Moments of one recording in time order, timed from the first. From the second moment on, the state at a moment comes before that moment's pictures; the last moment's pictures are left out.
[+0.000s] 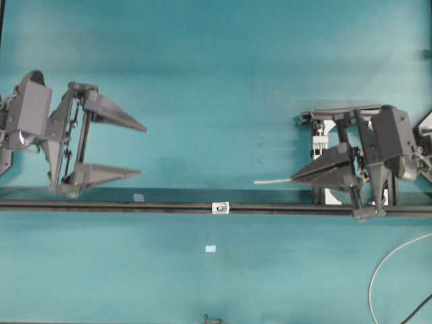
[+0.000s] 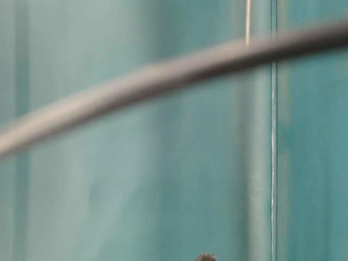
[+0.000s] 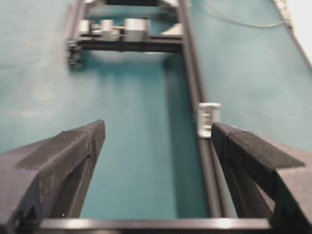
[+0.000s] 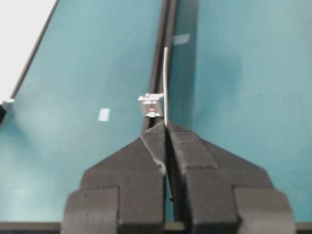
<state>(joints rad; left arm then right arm) -0.14 -0.46 1.13 -0.07 -0.44 -0.01 0.23 -0.39 1.13 0.12 -0.43 0.26</state>
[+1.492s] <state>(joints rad) -0.30 0.21 1.12 -0.09 -1.16 -0.13 0.65 0.06 1.11 0.85 -0.94 -0.07</state>
